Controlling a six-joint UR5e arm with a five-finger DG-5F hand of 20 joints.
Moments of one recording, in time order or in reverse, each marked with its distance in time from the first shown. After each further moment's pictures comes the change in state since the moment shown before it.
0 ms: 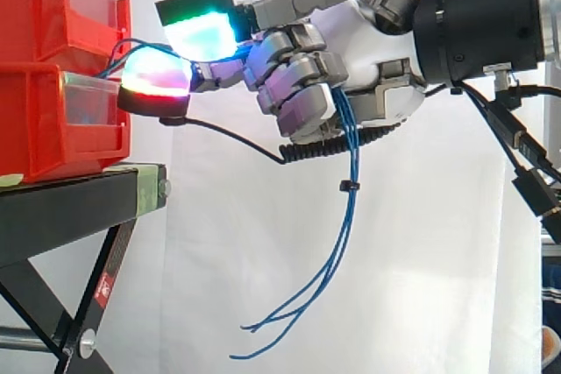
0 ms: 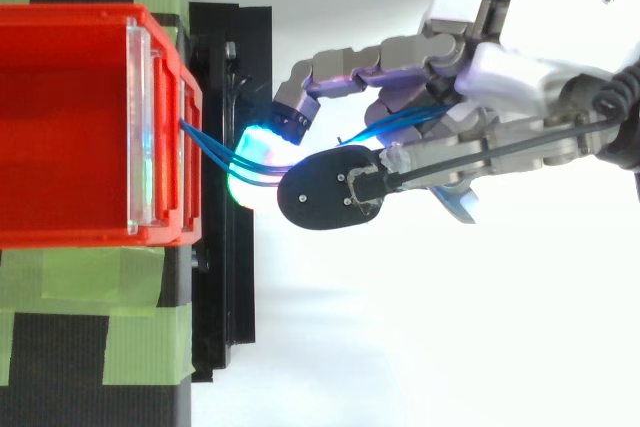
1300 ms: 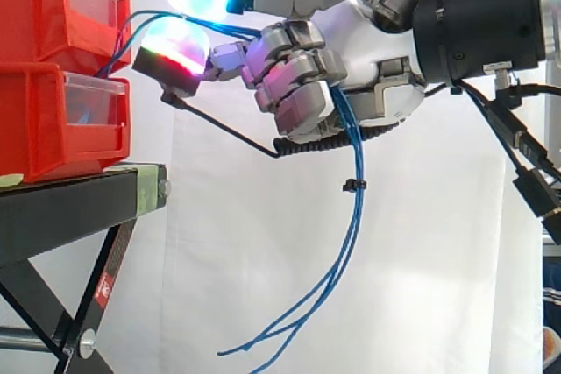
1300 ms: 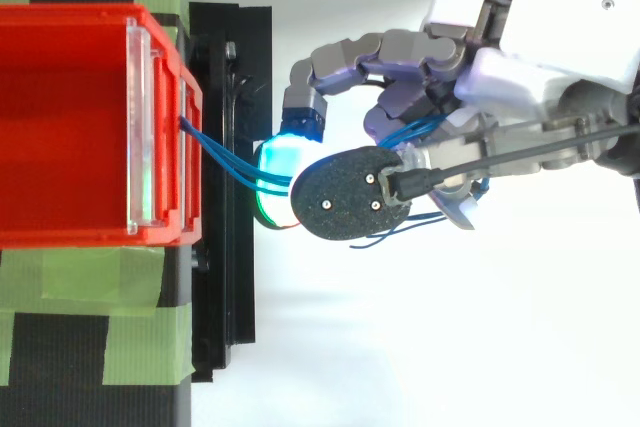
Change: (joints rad) arm 0.007 0.000 0.000 0.002 0.008 0.009
